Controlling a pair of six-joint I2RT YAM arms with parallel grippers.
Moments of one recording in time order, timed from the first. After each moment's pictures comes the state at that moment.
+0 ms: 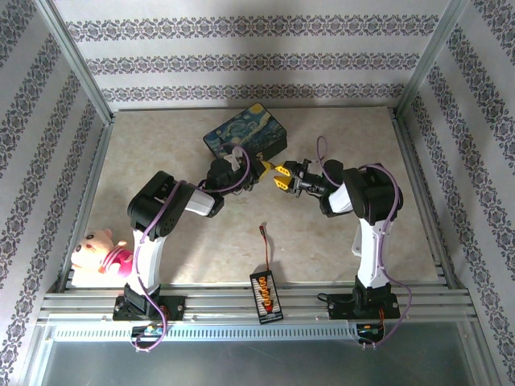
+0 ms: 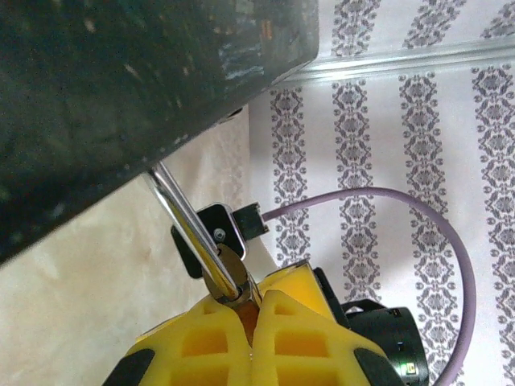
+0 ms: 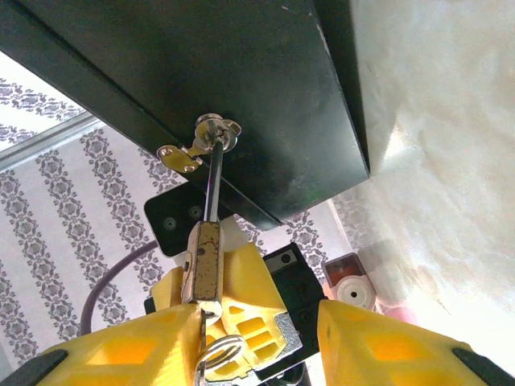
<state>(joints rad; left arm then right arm) -0.49 2.11 0.98 1.02 0.47 -1.39 0.18 2.15 0.79 1.25 -0.97 1.86</state>
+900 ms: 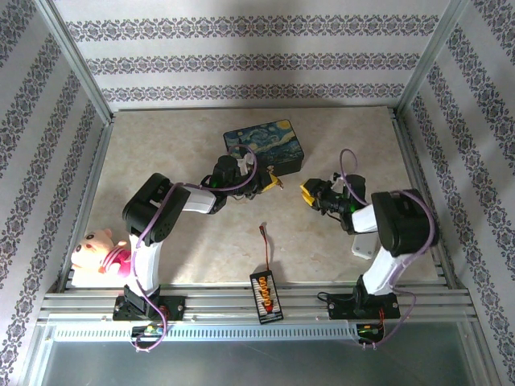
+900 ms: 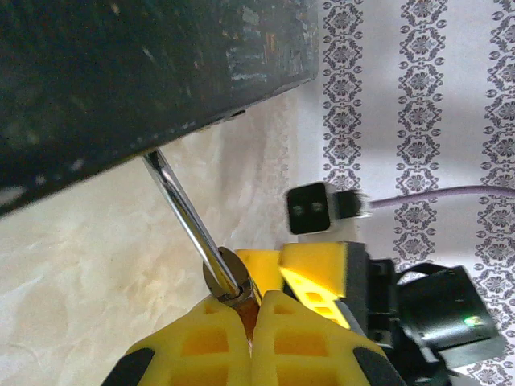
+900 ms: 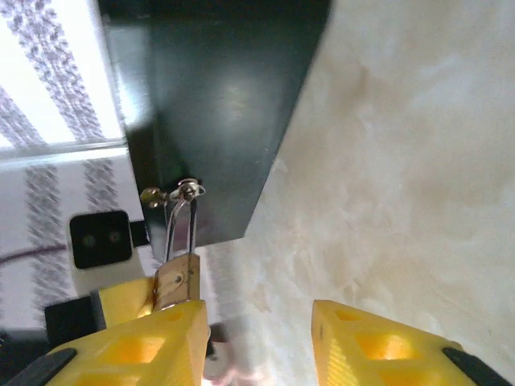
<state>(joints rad) -0.51 2.05 1.01 0.68 0.64 -1.22 0.07 1.70 0.46 0.76 -0.71 1.20</state>
